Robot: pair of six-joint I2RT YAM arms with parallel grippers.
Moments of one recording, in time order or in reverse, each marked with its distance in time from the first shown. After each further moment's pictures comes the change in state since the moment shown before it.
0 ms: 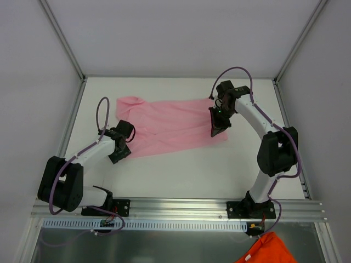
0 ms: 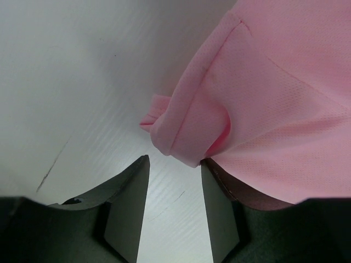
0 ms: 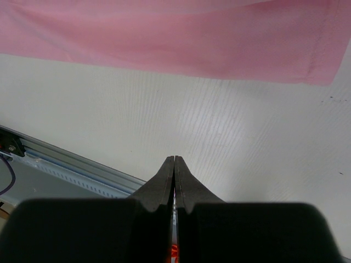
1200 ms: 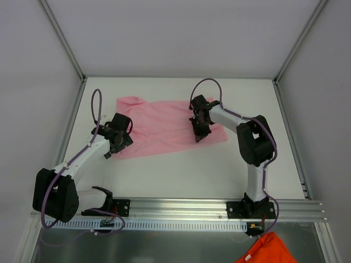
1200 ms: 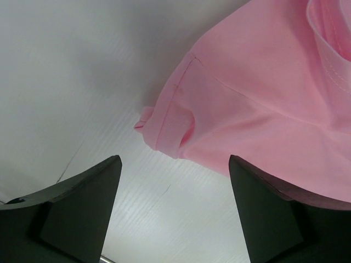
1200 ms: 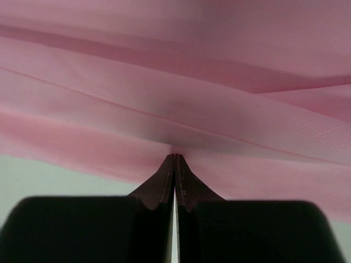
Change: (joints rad) left arm 0.000 -0.095 0.120 -0.072 -0.064 0.050; right arm 0.187 0.224 -0.089 0.378 0.156 0.060
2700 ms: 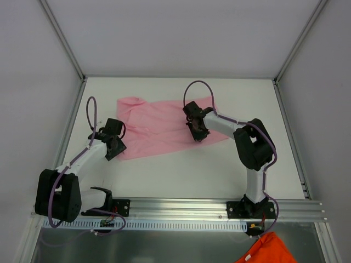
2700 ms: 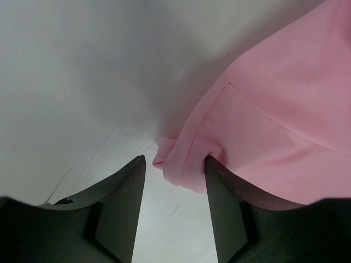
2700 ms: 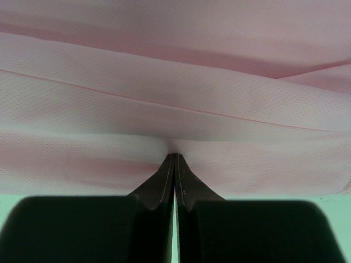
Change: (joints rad) left arm 0.128 -0.024 -0.154 0.174 0.098 0.061; right arm 0.106 -0.037 -0.089 0.090 0.313 -0.055
